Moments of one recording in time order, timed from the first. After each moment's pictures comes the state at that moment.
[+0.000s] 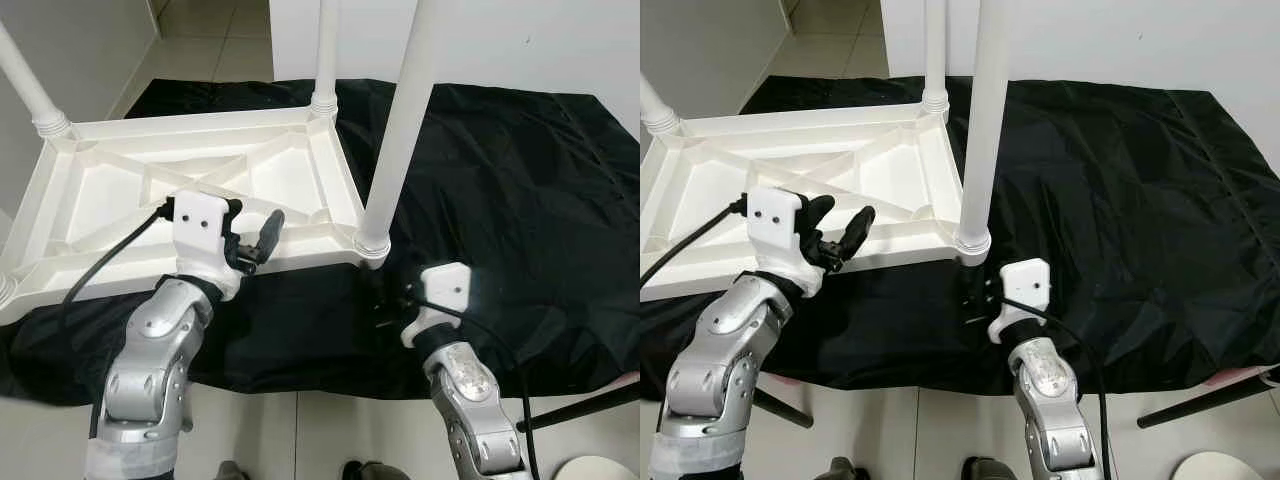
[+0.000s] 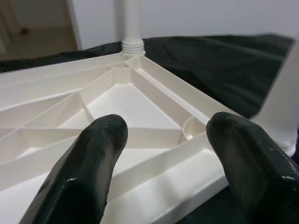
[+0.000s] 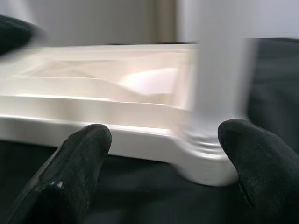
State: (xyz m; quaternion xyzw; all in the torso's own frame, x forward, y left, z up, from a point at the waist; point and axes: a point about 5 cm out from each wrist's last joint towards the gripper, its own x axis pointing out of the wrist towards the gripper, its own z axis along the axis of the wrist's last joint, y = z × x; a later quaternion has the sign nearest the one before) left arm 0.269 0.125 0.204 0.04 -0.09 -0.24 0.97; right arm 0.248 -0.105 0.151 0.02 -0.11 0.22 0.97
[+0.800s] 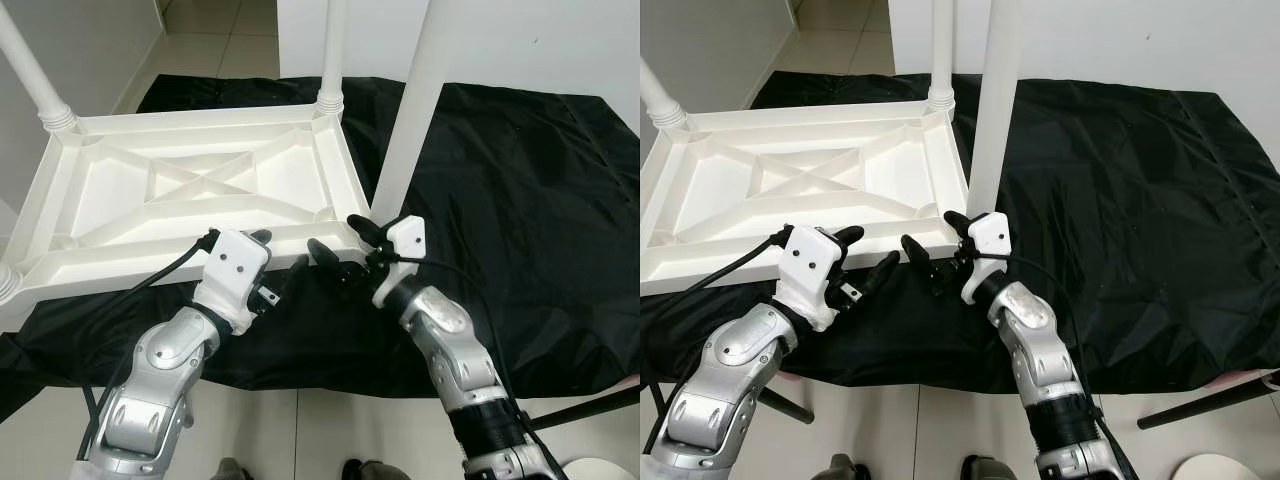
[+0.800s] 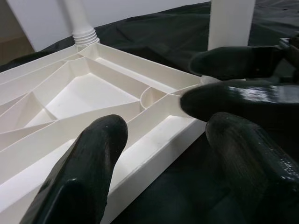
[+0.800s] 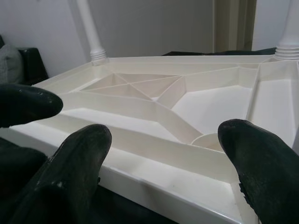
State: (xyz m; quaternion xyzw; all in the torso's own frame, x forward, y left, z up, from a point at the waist) left arm 0.254 0.114 0.188 0.11 -0.08 -0.30 0.94; right arm 0.311 -0.087 0.168 0.04 -0.11 0.35 0.93
